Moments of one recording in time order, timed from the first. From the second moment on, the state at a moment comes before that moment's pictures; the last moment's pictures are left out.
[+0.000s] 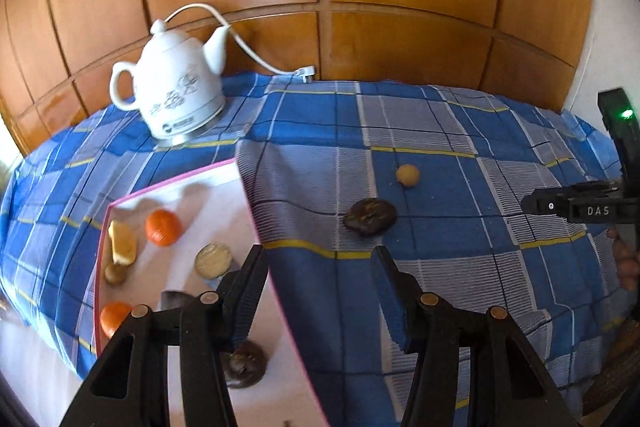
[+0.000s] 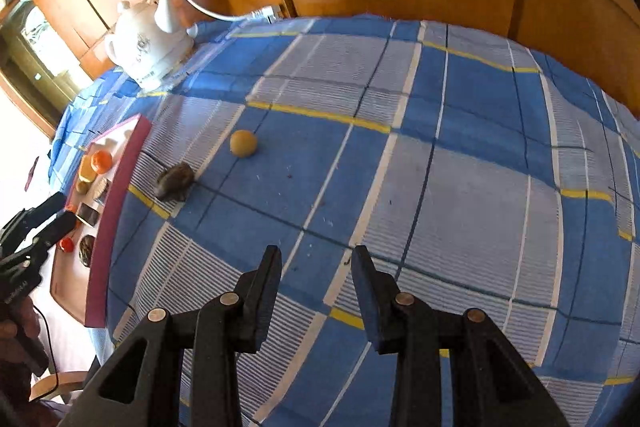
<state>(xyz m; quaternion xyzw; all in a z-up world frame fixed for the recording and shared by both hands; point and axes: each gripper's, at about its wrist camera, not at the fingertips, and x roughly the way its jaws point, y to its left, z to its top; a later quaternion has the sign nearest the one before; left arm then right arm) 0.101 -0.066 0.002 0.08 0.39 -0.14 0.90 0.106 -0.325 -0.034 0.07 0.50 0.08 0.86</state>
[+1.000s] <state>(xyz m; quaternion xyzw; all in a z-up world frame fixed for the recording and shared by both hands) 0.164 -0.098 -0.041 0.08 0.47 -0.20 0.86 0.105 -0.327 -0.024 0.09 0.50 0.07 0.86</state>
